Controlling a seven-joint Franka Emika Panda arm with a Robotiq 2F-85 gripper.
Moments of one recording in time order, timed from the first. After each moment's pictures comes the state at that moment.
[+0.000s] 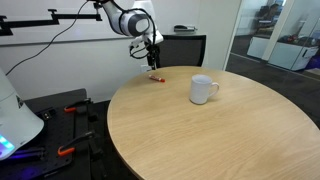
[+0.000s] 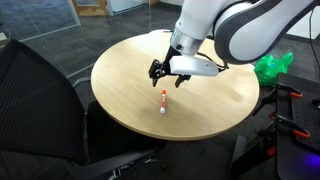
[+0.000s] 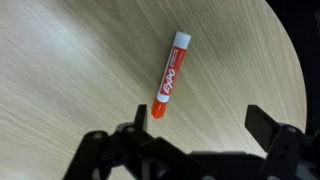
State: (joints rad) arm 0.28 0.50 0.05 -2.10 -0.01 2.89 1.11
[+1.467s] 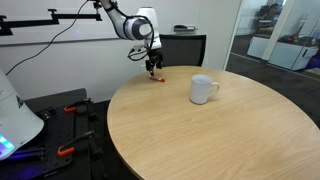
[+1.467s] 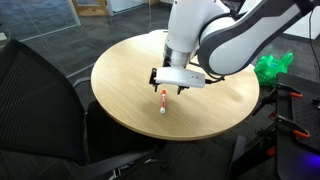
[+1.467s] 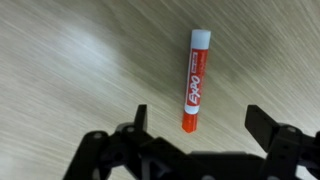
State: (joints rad) arm 0.46 0.61 -0.13 -1.99 0.03 2.74 1.37
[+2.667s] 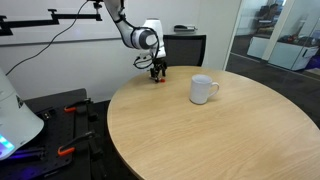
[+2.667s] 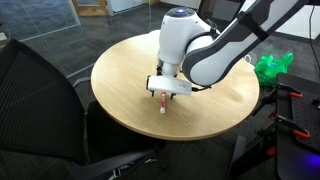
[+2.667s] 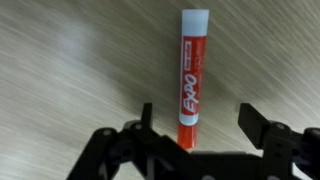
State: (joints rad) arm 0.43 0.77 -0.12 -1.84 0.03 2.74 1.40
